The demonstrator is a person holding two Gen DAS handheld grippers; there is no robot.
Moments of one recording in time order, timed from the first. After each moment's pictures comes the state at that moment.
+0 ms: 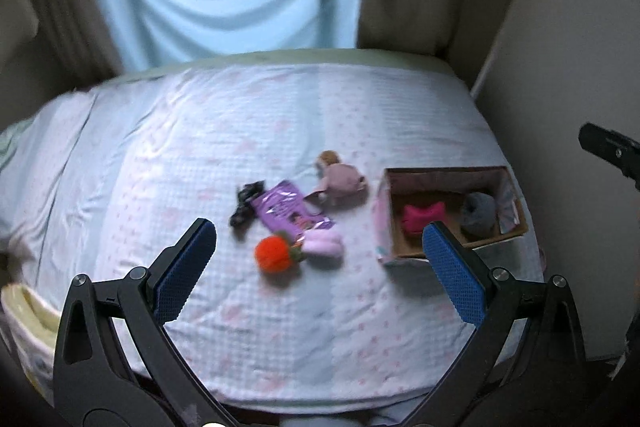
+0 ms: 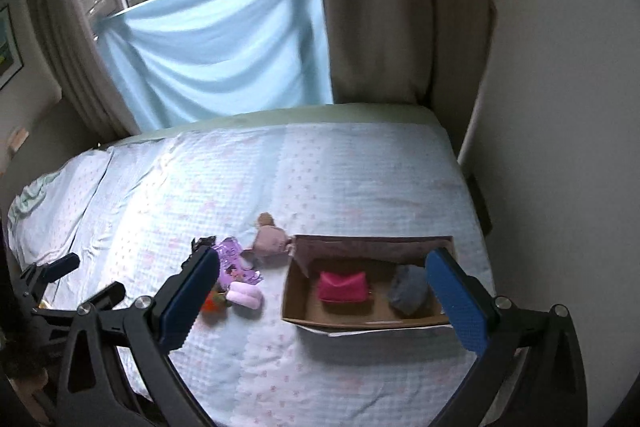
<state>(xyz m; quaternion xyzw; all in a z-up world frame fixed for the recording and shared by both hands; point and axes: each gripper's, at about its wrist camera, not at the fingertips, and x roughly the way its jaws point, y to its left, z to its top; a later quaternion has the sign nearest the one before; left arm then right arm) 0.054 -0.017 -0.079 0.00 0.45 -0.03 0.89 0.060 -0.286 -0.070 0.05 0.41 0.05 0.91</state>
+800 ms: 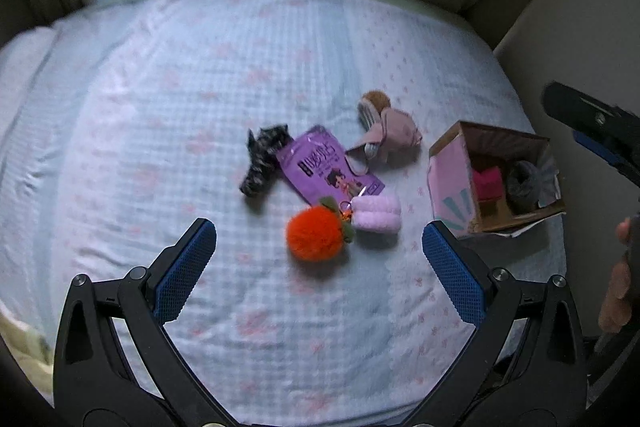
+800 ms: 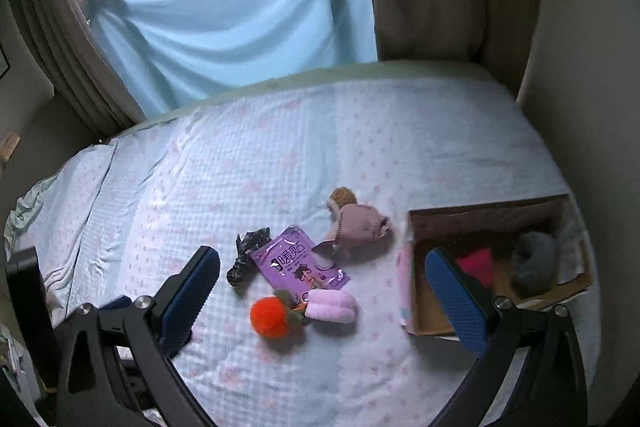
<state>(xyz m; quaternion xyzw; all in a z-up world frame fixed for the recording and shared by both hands) 0.132 0.102 -0.245 -0.05 0.53 -0.08 0.84 0.123 -0.114 -0.176 0.08 0.44 0.05 0.89</state>
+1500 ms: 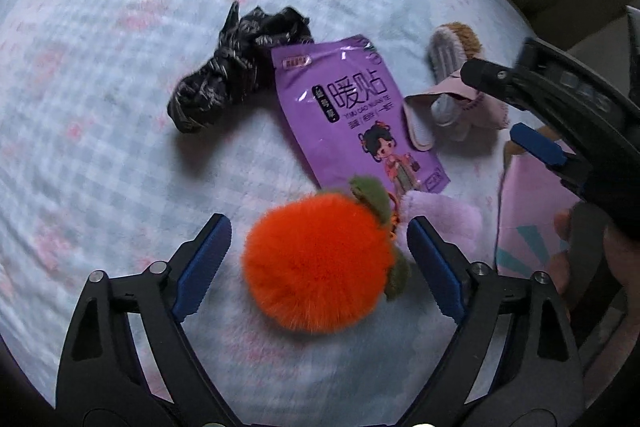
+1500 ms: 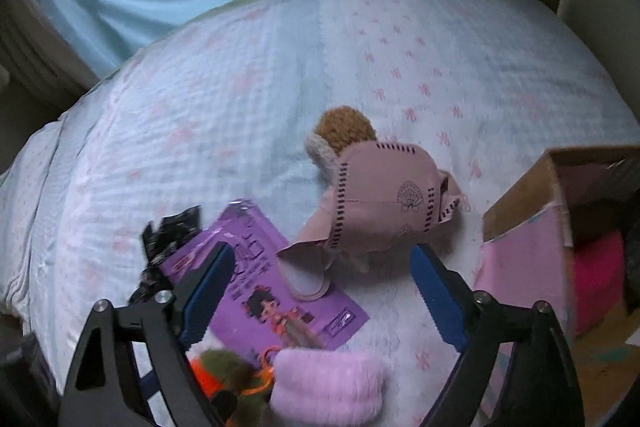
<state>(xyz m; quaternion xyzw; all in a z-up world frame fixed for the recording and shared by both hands) 0.183 0.093 -0.445 -0.18 0.58 -0.03 0.79 0.248 -0.082 -0.398 0.10 0.51 0.04 0.85</state>
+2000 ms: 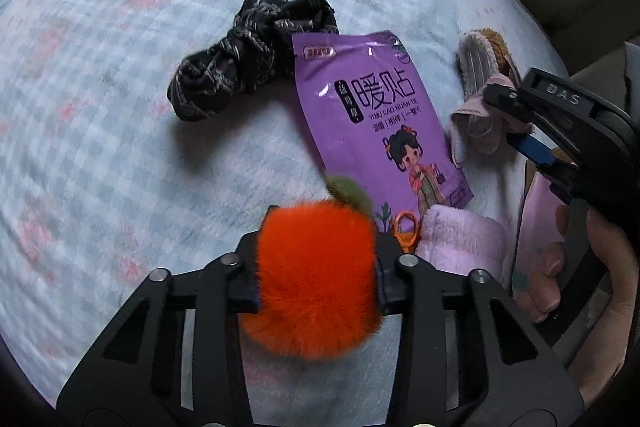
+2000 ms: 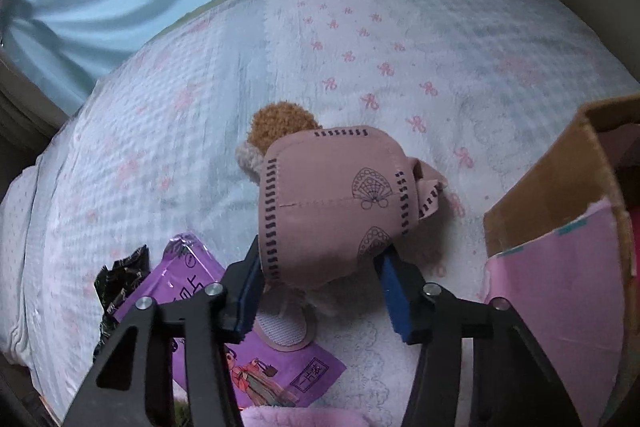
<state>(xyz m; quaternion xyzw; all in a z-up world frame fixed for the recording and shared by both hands) 0.191 0.093 -0.460 -0.19 0.58 0.00 0.79 0.273 -0.109 -0.447 0.15 0.51 -0.02 0.85</state>
